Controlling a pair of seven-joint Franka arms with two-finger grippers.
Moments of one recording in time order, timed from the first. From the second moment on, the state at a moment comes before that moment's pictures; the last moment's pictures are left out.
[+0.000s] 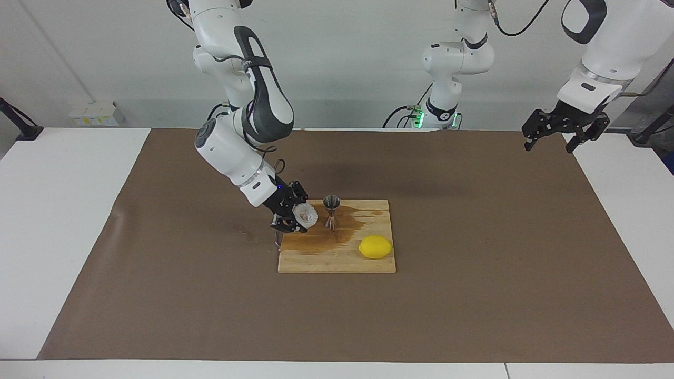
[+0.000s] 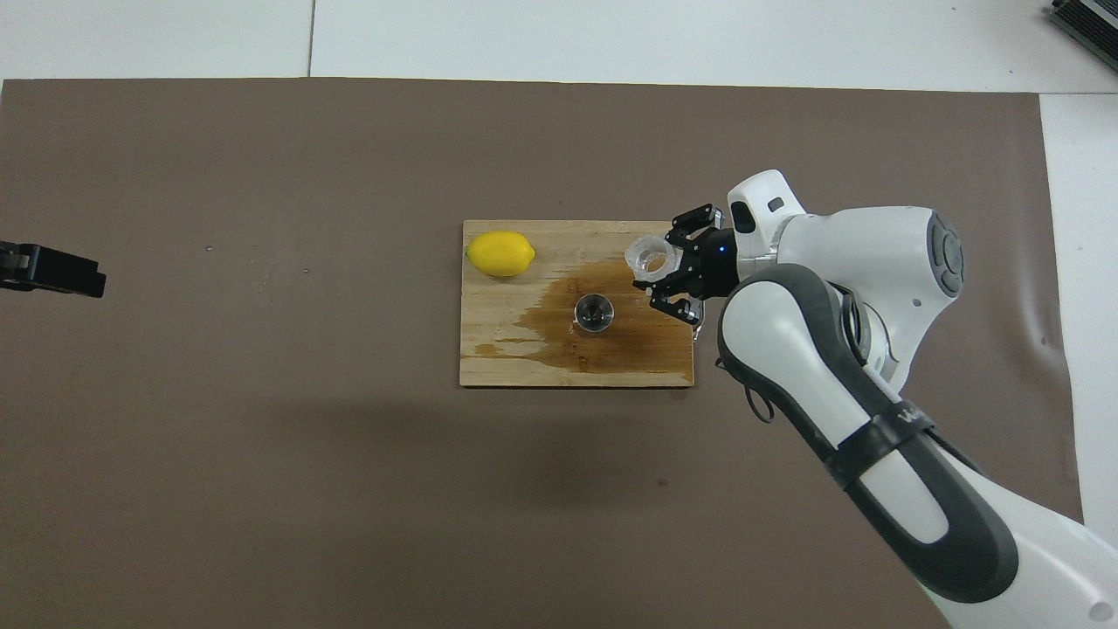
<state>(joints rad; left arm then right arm) -0.05 -0.03 0.03 -1.60 0.02 1.60 0.15 0.25 0.24 0.07 -1.95 0.71 2.42 -1.46</state>
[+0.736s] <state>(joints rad) -0.03 -0.03 -0.01 -1.60 0.02 1.59 0.15 0.37 0.16 0.07 -1.95 0.13 2.40 -1.24</state>
